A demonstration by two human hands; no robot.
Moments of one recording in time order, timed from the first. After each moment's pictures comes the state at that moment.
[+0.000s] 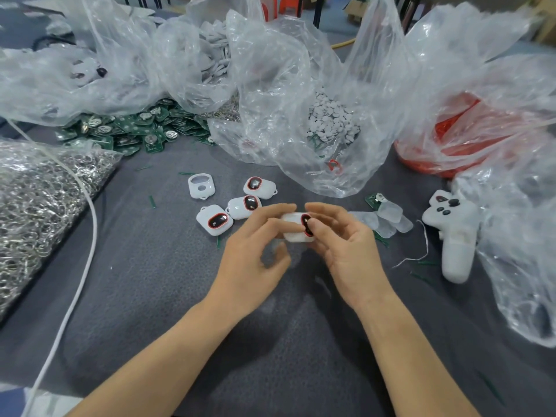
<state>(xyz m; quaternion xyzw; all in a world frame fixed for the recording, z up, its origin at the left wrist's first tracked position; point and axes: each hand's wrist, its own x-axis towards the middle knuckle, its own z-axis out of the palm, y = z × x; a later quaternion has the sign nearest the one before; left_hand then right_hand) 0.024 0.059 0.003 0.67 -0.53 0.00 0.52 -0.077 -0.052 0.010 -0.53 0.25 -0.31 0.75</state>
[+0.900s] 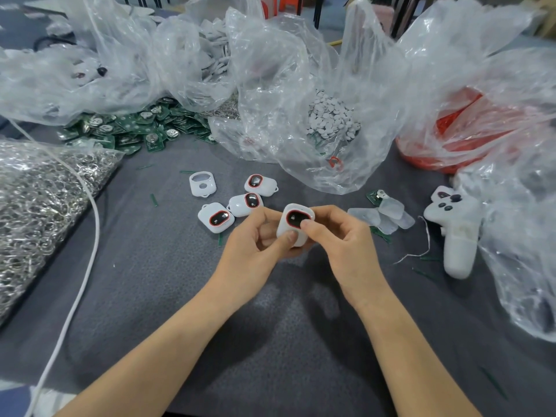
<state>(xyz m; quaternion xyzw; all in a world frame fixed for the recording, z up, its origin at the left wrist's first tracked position) 0.024 0.057 0.002 0.54 -0.34 -0.36 0.68 -0.079 -0.046 0.016 -0.67 0.25 -0.30 0.63</state>
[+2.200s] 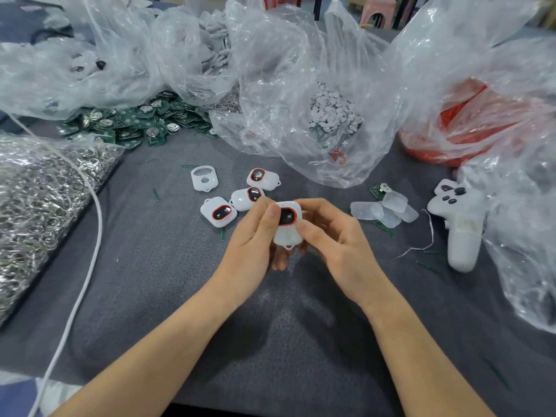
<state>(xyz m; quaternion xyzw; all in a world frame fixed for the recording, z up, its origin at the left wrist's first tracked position) 0.024 0.054 0.003 0.56 -0.36 -0.30 0.68 -0.078 -0.040 0.015 -0.68 0.14 -0.25 0.67</state>
